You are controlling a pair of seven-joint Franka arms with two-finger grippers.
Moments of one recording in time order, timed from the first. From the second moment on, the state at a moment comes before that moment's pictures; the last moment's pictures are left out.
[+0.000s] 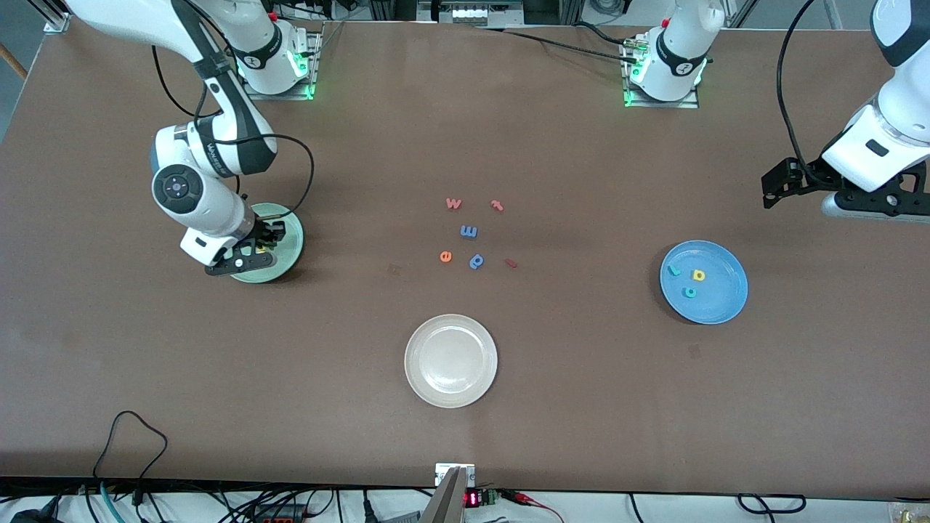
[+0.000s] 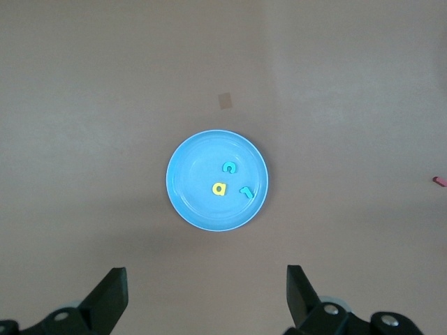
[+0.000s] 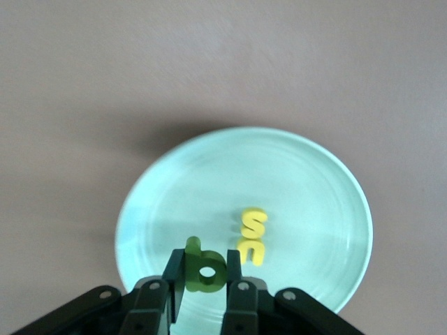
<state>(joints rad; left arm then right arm) -0.01 -0.03 -0.03 -1.77 0.05 1.77 0.03 0.00 0.30 0.17 -2.17 -0.15 2.31 0.07</state>
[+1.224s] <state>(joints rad) -0.02 -0.03 -0.07 -1.76 0.05 1.72 0.00 0.10 0.10 -0.10 -1.55 -0.05 1.65 0.07</state>
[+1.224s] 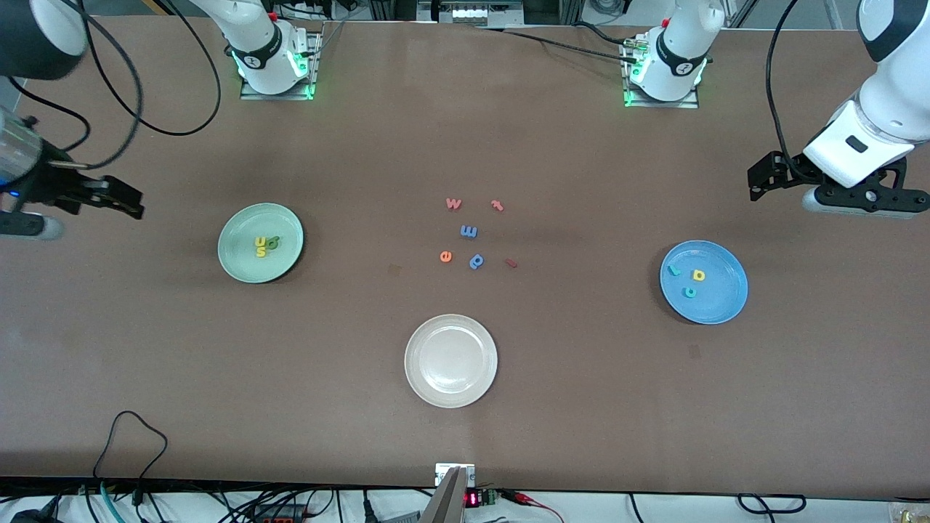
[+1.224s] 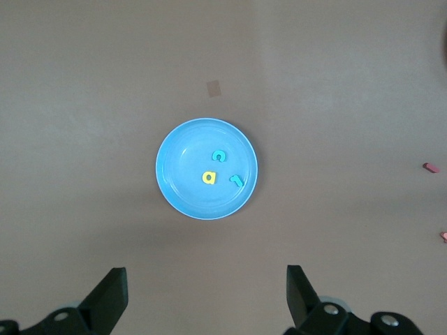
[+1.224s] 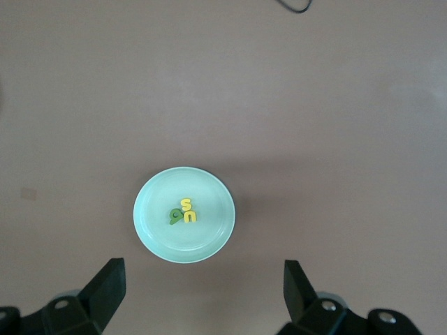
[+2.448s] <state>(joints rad) -0.02 -0.03 -0.07 -1.76 0.05 1.71 -0.01 0.12 0.09 -0.12 -1.53 0.03 1.62 0.08</state>
